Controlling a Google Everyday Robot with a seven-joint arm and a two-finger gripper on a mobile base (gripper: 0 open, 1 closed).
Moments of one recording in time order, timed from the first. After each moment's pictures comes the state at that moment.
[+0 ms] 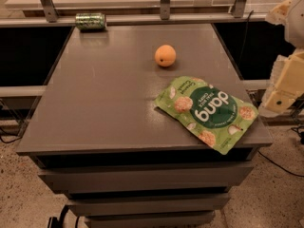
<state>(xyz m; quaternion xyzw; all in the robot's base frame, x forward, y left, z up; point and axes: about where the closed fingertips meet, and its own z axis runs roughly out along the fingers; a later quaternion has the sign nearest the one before) 0.435 -0.203 1.011 -0.60 0.77 -0.07 0.21</state>
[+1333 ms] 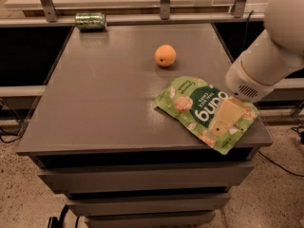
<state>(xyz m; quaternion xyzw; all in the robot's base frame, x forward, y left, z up) 0.485 -0.177 0.864 -0.53 0.83 0.01 0.18</state>
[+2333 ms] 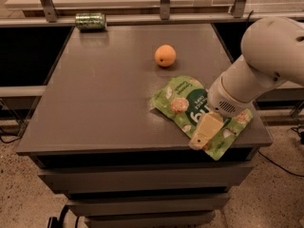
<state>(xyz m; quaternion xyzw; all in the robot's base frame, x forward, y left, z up) 0.485 -0.136 0.807 -0.53 0.82 0.08 0.17</state>
